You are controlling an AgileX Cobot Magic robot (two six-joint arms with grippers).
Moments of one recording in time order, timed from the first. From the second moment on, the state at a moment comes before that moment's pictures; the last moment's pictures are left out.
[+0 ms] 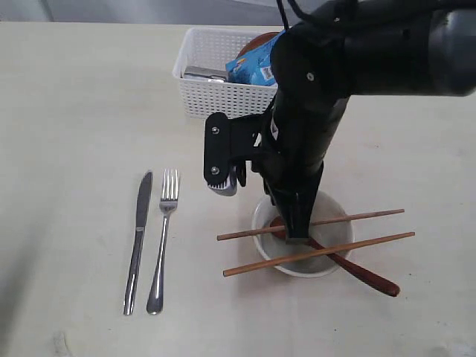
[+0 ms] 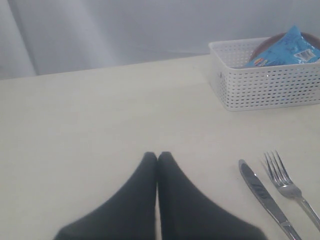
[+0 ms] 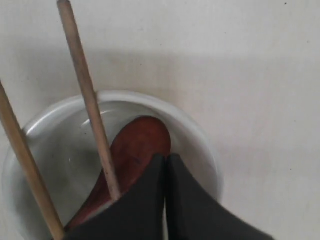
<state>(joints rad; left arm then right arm) -0.23 0.00 0.00 0.02 0.33 0.02 0.81 1.73 -1.09 -0.06 0.92 -0.77</state>
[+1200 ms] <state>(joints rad) -0.23 0.00 0.00 0.02 0.33 0.02 0.84 1.73 -0.98 -0.03 0.89 -0.80</state>
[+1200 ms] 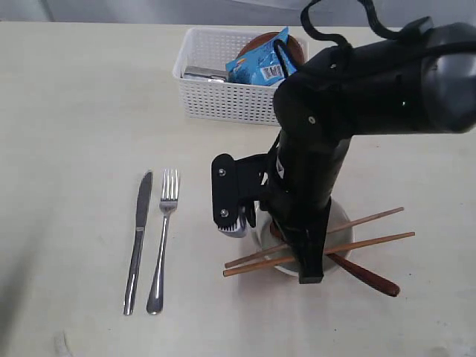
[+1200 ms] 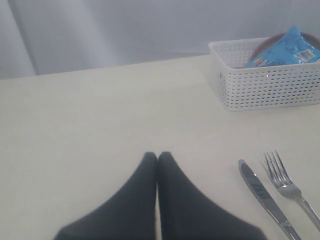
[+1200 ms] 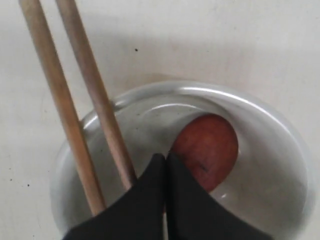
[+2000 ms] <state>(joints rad) -0.23 0.00 0.00 0.02 0.33 0.02 0.70 1.55 -1.05 -0.16 0.88 -0.56</state>
